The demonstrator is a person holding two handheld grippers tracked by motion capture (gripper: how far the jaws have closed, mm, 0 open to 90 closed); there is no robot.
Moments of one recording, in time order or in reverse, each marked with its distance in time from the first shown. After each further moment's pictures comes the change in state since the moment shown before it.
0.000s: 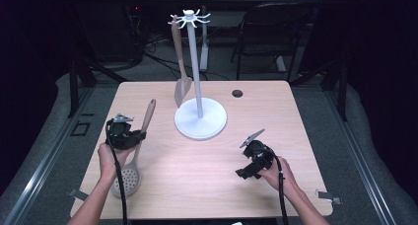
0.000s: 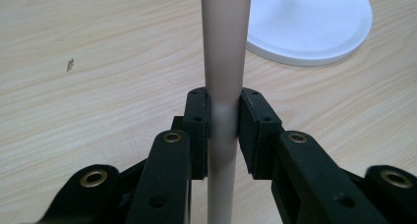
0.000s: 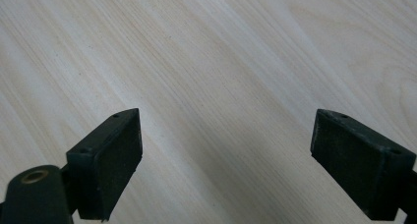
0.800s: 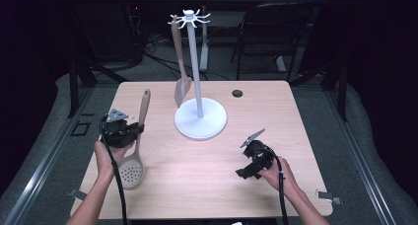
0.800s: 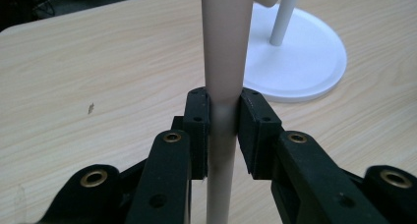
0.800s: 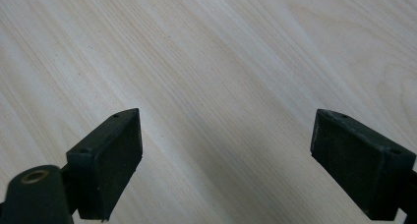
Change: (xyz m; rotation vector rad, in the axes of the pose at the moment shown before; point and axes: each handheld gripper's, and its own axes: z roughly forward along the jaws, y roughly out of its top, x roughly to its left) left arm -0.010 0.011 -0.028 -0.150 0.014 0.029; right arm -0.001 0.000 0.000 0.004 0.003 0.003
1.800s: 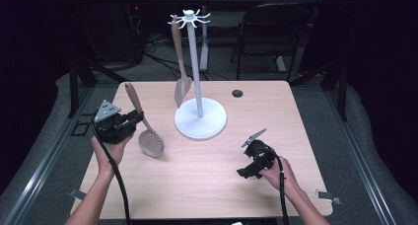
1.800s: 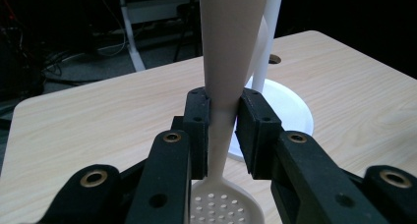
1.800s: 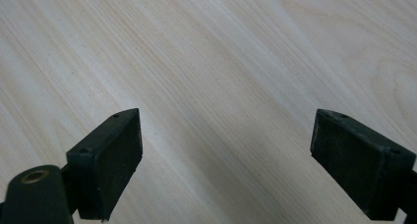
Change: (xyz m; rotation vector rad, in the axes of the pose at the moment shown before) left arm -0.017 0.025 -0.030 -0.223 -0.015 0.027; right arm -0.003 -0.002 -0.001 0.002 -0.005 0.012
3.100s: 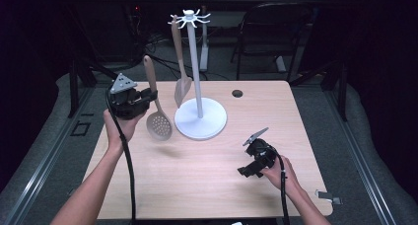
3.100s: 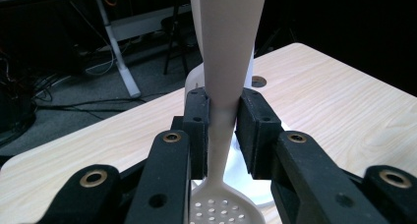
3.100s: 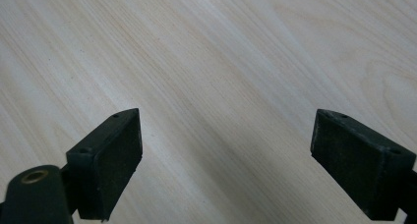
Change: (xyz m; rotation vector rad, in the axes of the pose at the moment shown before) left arm -0.017 0.069 0.027 0.008 -0.044 0.089; right arm -0.003 0.000 -0.003 -0.017 -0.001 0.010
